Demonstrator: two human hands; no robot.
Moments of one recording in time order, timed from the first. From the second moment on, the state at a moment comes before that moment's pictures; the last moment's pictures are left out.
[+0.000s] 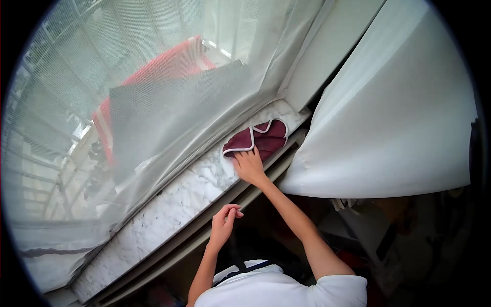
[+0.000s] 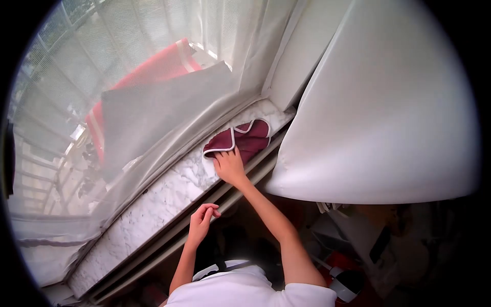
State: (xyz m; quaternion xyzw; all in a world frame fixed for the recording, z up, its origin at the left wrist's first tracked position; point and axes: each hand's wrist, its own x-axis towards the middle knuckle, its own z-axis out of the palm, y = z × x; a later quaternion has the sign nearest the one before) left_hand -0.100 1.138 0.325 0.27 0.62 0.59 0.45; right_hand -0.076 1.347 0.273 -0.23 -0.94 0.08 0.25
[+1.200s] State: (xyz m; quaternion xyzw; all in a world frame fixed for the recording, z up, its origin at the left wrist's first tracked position) left_hand -0.119 1.132 0.347 0.27 0.65 0.61 0.36; right_hand -0.119 1.280 0.271 -0.11 -0.95 0.16 0.23
